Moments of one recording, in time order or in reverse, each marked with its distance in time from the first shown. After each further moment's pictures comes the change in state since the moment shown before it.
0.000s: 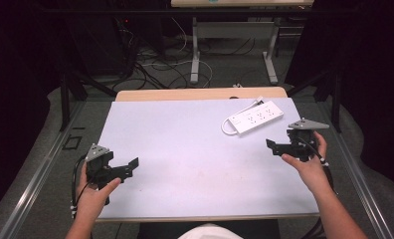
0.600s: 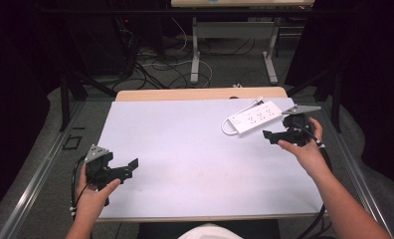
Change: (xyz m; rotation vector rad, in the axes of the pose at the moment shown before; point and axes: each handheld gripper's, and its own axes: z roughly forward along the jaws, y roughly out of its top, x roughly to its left) left arm 0.000 -0.002 -0.002 0.000 0.004 -0.001; right arm -0.007 0.036 0.016 0.078 0.036 -0.059
